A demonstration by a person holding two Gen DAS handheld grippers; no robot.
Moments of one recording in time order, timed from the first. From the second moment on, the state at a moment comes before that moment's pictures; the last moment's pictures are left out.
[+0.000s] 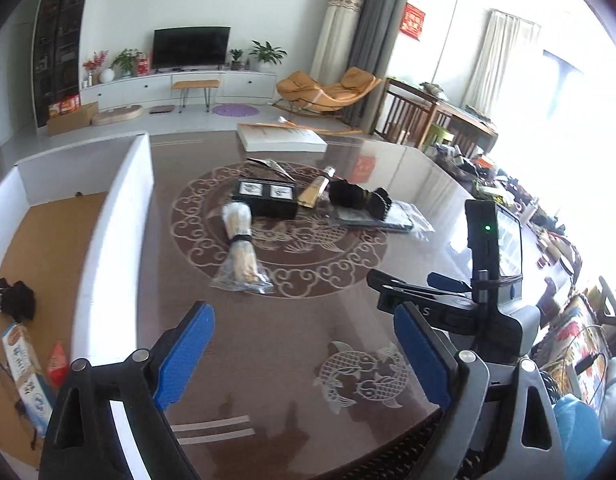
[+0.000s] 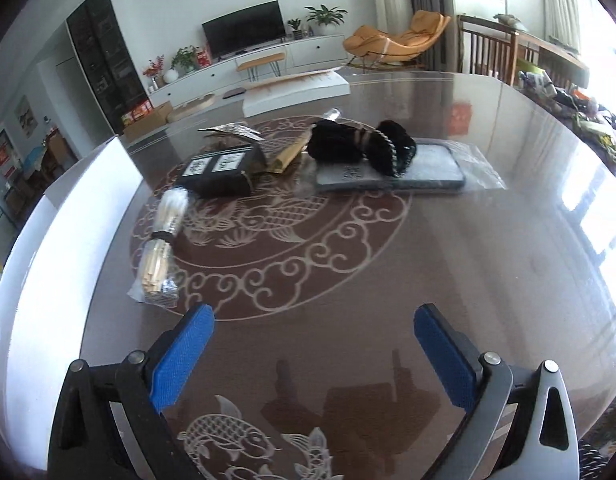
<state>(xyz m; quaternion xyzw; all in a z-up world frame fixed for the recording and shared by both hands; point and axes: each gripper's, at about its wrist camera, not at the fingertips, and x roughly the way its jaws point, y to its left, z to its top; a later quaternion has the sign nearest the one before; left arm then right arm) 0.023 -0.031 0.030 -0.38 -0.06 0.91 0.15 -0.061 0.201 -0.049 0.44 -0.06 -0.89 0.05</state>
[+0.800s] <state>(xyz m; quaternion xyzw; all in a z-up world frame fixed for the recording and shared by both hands) -0.009 -0.009 -0.082 -0.45 0.02 0.89 0.07 -0.055 0.216 -0.085 0.48 -0.01 -0.87 -0.04</state>
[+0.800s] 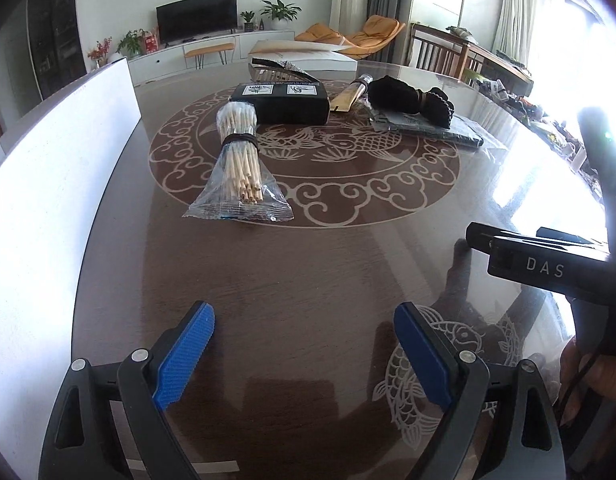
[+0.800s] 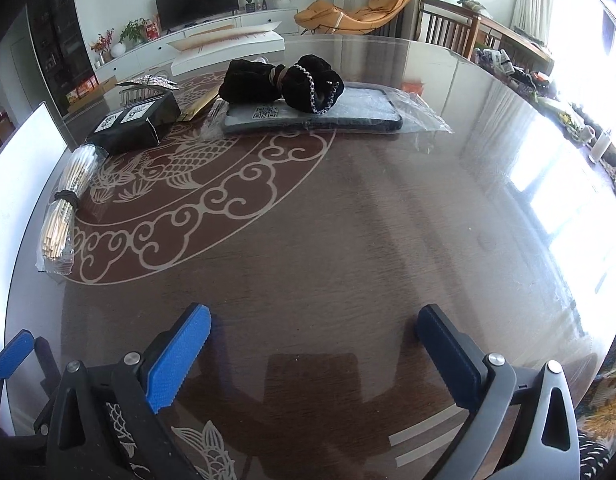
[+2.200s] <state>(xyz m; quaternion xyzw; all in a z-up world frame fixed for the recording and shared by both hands) -0.011 -0.002 -0.087 -0.45 0.04 0.89 0.07 -0.055 0.216 -0.084 0.47 -0.01 -0.88 -0.04</state>
